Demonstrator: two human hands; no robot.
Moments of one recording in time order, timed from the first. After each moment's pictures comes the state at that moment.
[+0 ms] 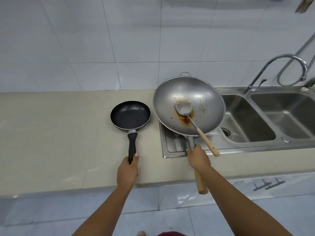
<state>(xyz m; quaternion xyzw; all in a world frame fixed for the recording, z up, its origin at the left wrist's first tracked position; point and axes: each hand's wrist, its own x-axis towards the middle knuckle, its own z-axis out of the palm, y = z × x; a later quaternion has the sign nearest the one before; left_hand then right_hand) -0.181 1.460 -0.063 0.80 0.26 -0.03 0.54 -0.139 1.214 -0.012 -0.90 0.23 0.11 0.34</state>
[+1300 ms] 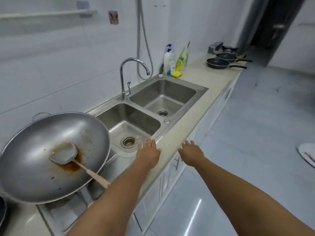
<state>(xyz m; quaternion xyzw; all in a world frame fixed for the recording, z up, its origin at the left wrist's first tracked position) -0.095 1.028 -0.009 0.88 -0.46 -0.13 -0.03 -0.233 0.886 -0.019 -0.92 0.36 0.13 0.11</state>
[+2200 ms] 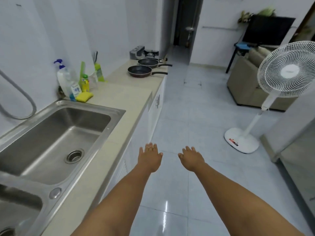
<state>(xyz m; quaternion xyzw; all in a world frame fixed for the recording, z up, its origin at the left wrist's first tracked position) -0.253 0.562 -0.003 0.75 -0.63 -0.18 -0.05 -0.432 0.494 -0.008 -0.80 0.57 0.14 0.14</state>
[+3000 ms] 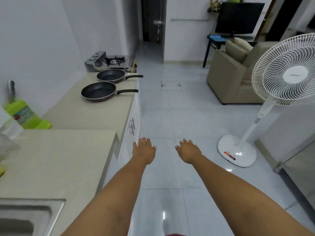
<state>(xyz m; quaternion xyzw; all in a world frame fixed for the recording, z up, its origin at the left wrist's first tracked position) -0.219 0.057 0.000 0.72 -0.67 -0.16 -0.11 -0.415 0.029 -0.007 -0.75 0.63 0.10 0.17</state>
